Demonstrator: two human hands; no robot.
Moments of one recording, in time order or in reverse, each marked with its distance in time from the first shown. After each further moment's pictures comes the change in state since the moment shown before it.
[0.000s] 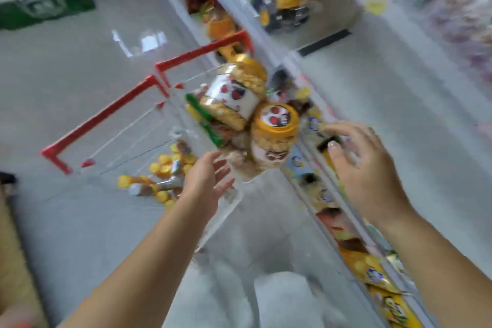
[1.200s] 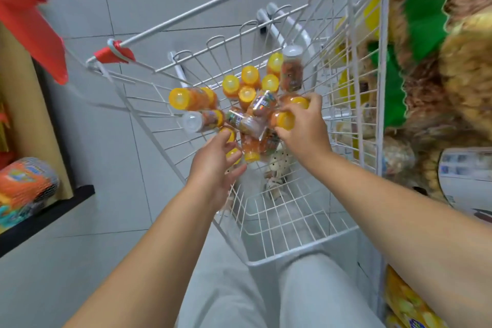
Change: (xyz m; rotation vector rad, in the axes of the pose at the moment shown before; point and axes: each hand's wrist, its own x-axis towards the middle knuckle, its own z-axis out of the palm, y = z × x) left_hand 0.267 -0.009 -0.210 -0.214 0.422 -0.322; right_hand 0.066 0.063 0.525 -0.221 -0.798 0.022
